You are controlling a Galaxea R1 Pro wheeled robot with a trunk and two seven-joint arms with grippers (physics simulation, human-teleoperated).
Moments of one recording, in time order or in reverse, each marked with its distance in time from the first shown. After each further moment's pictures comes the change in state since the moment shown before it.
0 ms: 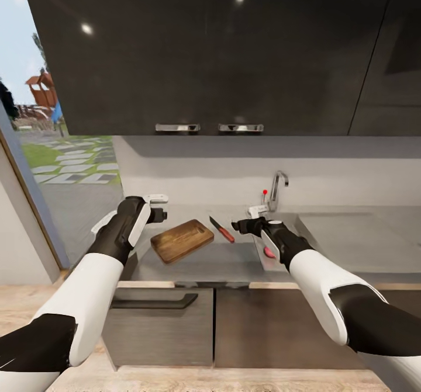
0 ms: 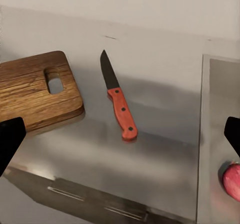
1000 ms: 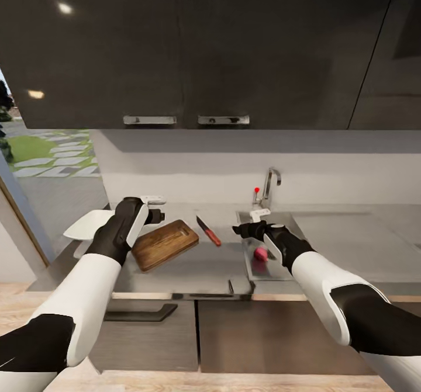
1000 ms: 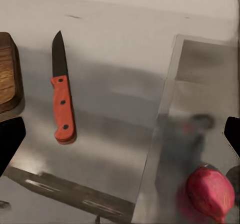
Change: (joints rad) left arm 0.002 0.014 0.000 0.005 -0.002 -0.002 0.000; right arm 0.001 -0.012 0.002 0.047 -0.001 -0.028 0.034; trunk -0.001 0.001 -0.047
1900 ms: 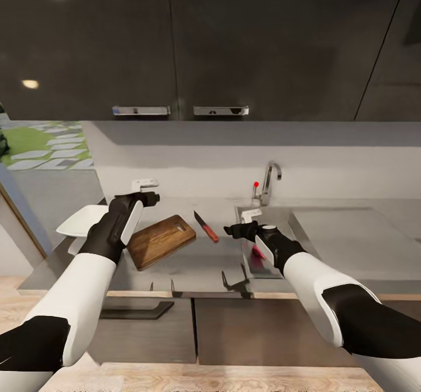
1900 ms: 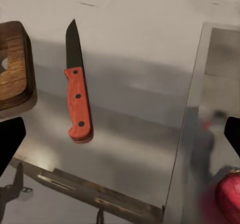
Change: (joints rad) left arm 0.001 0.024 0.002 -0.062 0.000 -0.269 0.005; right arm 0.001 0.049 0.000 0.011 0.001 -0.028 0.000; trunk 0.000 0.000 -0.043
